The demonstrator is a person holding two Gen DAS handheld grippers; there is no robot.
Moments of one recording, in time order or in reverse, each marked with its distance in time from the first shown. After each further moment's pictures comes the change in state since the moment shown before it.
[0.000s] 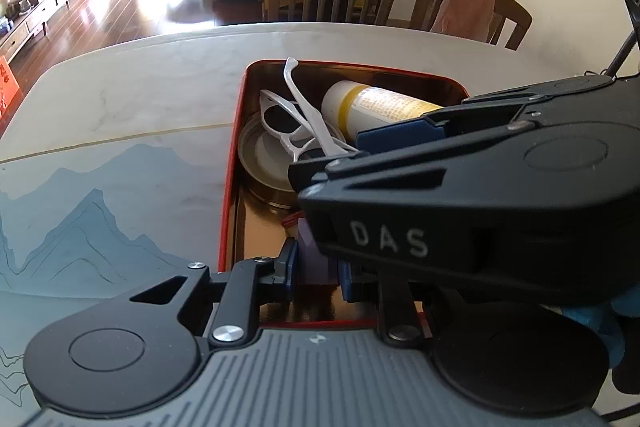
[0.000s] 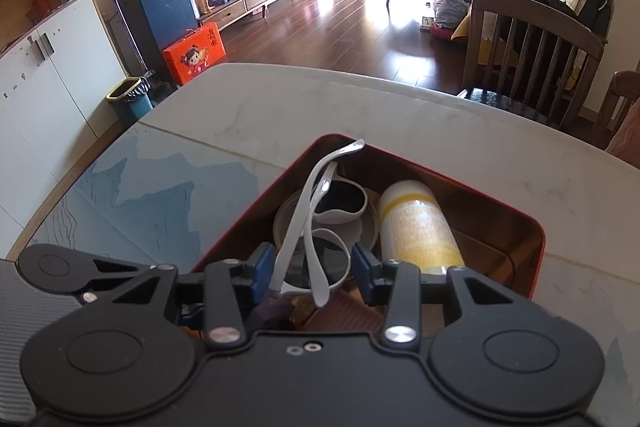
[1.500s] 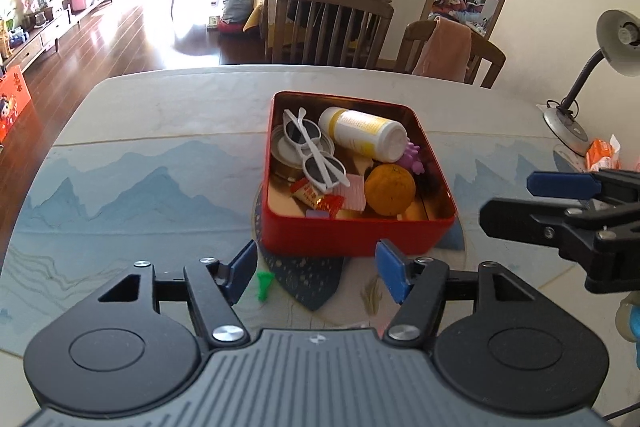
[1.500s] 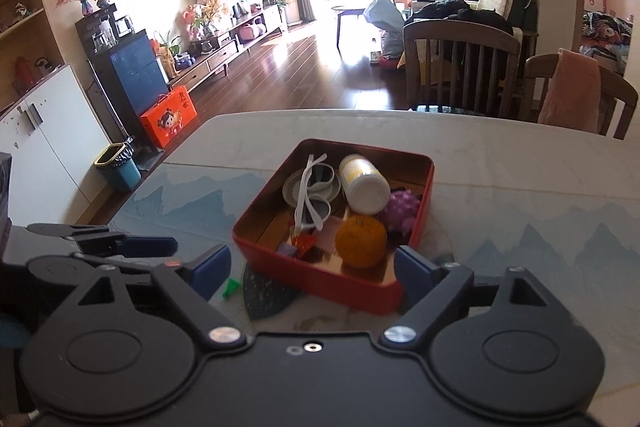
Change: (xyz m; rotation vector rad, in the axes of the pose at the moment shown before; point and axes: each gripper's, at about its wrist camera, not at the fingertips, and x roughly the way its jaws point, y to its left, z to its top) left arm -0.124 0.009 -0.057 -0.032 -0.130 -0.027; right arm -0.139 0.020 -0.083 0.165 -0.178 -0.087
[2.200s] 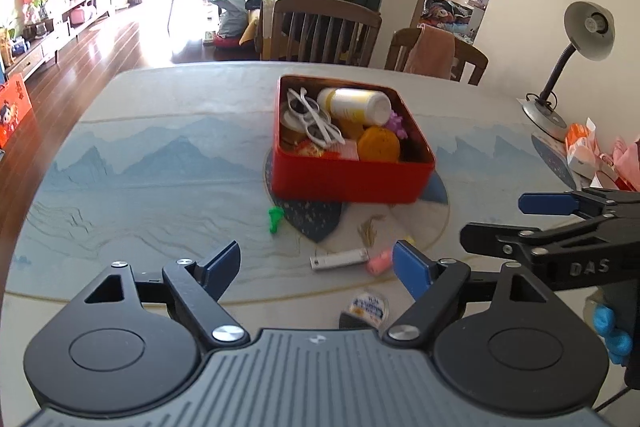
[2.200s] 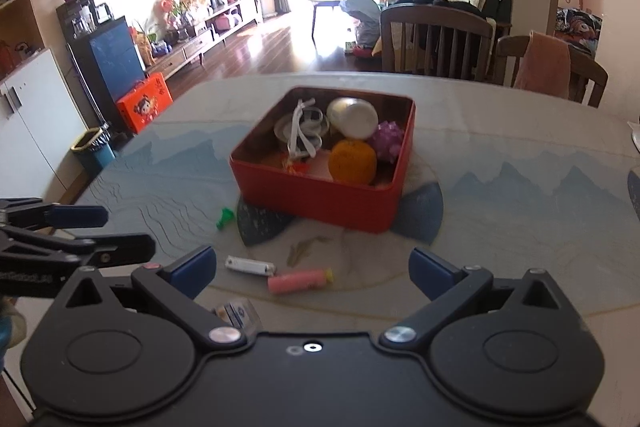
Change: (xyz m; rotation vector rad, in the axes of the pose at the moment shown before) left arm -0.047 0.008 -0.069 0.014 -0.058 -0.025; right arm -0.004 0.017 -0.073 0.007 0.029 -0.097
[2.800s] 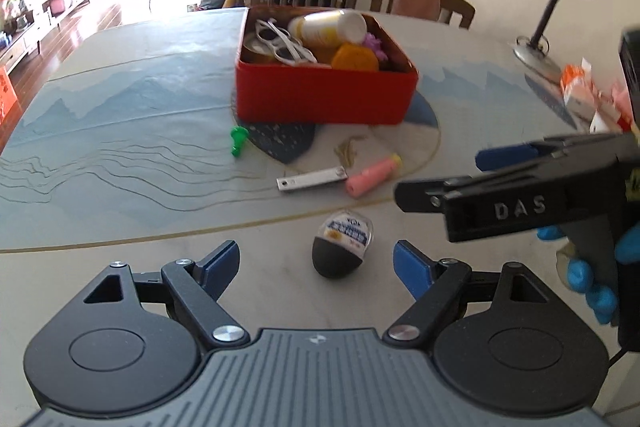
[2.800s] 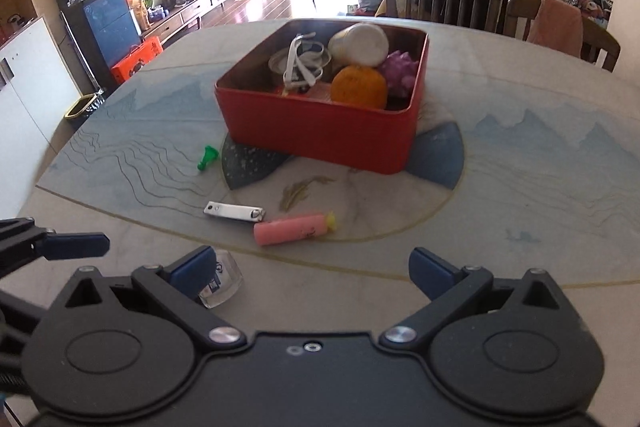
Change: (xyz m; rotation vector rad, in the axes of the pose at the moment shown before) left arm 0.039 -0.024 -0.052 0.075 0.096 -0.011; right arm 0.048 0.001 -0.032 -0.017 0.103 0.013
